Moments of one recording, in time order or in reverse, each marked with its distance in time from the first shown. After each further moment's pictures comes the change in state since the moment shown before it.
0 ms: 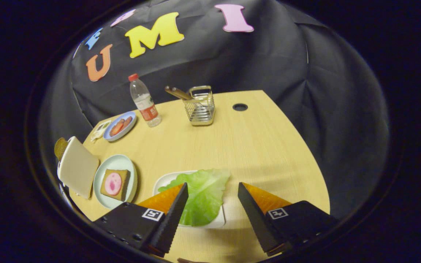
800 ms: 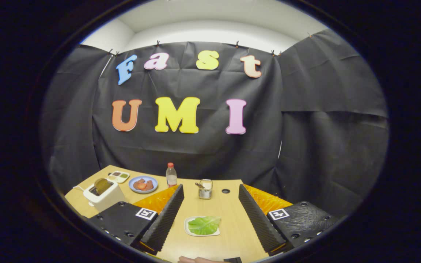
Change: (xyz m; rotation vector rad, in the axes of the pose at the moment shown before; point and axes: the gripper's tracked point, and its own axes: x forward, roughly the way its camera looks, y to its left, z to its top) arm -0.318 0.078 0.075 -0.142 -0.651 -0.127
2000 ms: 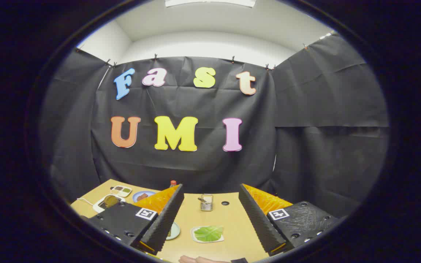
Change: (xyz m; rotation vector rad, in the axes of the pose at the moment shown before) arm -0.072 0.039 0.086 0.026 -0.141 -0.063
